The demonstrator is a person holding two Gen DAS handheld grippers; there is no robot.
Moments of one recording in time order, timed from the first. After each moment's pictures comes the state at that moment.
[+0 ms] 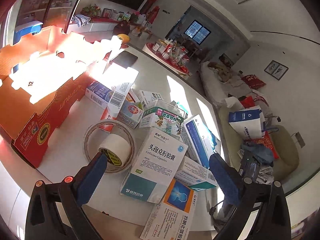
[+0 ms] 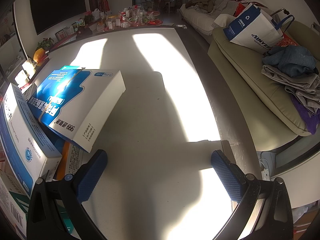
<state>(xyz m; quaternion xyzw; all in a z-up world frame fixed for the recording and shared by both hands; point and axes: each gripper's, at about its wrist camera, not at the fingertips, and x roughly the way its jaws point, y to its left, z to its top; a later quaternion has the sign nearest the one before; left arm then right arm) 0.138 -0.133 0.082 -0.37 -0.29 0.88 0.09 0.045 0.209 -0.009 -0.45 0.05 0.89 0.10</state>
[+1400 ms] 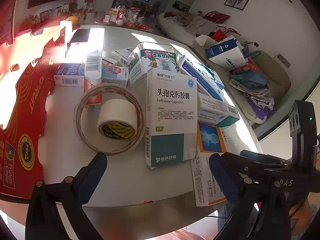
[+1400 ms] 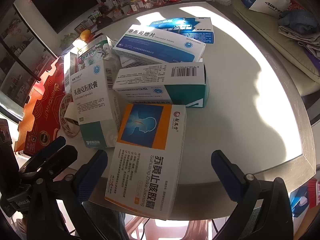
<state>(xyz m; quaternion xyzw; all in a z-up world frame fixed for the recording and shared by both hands) 0.132 -0.138 0.035 -0.45 -0.08 0.85 0.25 0.171 0.058 0.022 -0.52 0.16 0.84 0.00</state>
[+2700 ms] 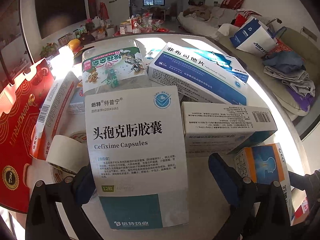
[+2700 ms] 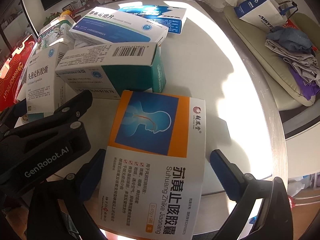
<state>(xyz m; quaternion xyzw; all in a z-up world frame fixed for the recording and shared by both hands) 0.110 -0.012 0.016 -0.42 0.05 0.90 0.12 0.175 0.096 0.001 -0.53 0.04 0.84 0.07</state>
